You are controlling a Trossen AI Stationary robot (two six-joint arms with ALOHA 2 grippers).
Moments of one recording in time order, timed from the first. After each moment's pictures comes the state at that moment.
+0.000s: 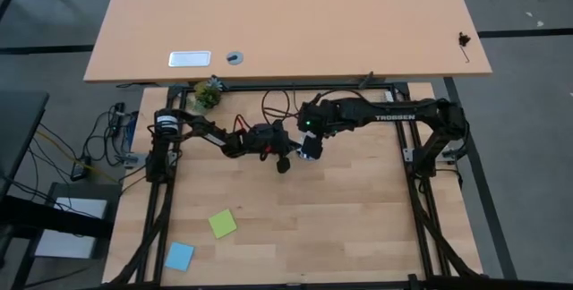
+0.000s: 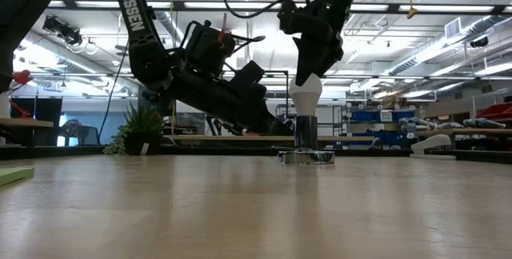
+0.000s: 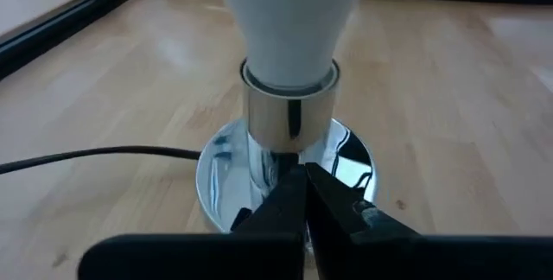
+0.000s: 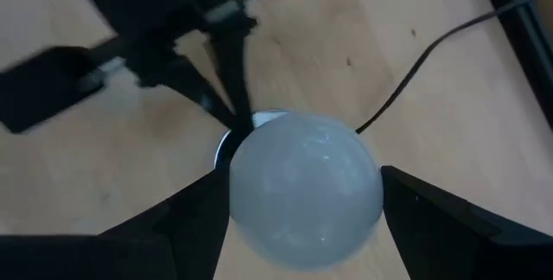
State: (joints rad) left arm 0.21 1.99 0.81 0.84 0.05 0.00; right arm -0.16 1.70 1.41 -0.87 0.18 0.21
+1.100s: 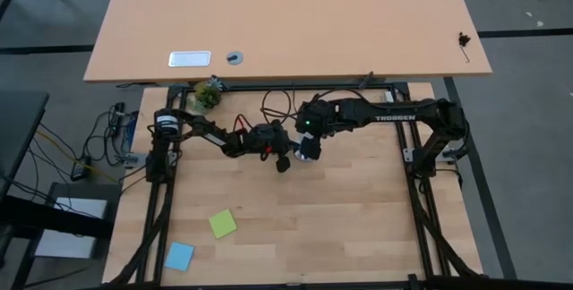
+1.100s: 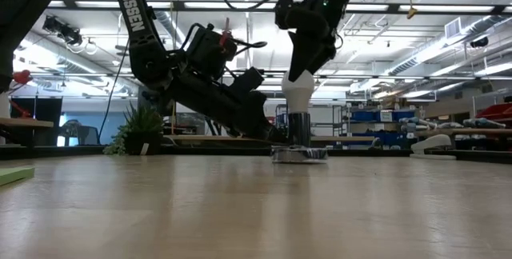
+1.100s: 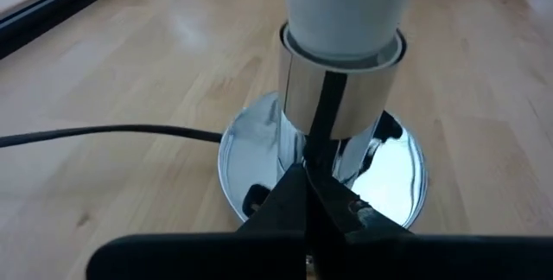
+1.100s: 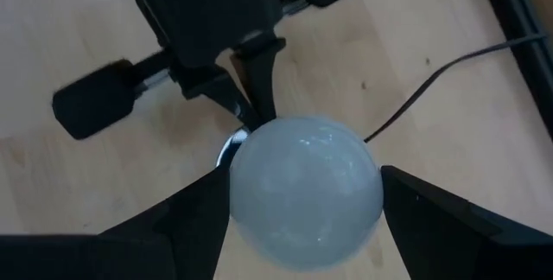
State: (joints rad) left arm 0.21 1.99 0.81 0.78 0.01 -0.01; right arm -0.16 1.70 1.42 -0.82 0.16 0.15
